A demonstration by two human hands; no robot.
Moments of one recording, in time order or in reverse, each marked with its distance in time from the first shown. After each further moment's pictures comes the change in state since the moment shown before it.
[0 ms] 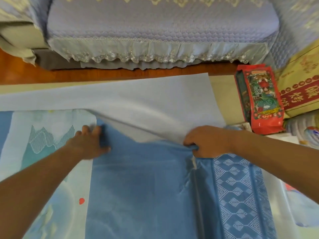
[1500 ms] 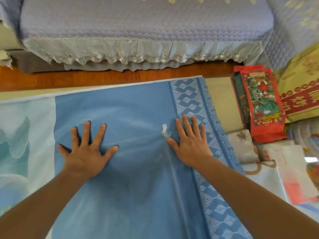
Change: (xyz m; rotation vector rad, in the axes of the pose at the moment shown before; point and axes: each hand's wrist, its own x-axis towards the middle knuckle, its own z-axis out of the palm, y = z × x) left_hand 0.029 0.041 0.035 -0.003 0.145 0.016; right_hand 0.073 0.016 0.067 0.133 0.449 0.586
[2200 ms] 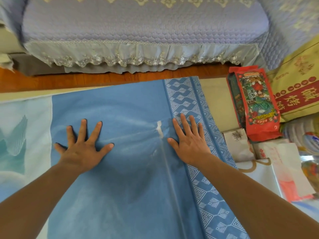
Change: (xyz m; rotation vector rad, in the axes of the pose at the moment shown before) left_hand 0.003 0.002 -0.019 -0.014 -0.121 -0.009; right_hand 0.000 0.015 0.002 -0.016 0.025 -0.068
